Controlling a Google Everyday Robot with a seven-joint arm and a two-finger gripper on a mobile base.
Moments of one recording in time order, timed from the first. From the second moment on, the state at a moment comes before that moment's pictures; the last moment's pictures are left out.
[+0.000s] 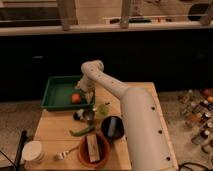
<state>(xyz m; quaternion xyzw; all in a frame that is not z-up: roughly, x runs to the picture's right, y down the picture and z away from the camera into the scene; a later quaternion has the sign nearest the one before) -0.142 0.050 0.962 -0.25 -0.28 -0.29 0.88</state>
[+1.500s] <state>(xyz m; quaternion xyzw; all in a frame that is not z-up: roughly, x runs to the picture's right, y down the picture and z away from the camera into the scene) -0.183 0.053 0.946 -0.27 -0.30 -0.36 0.85</state>
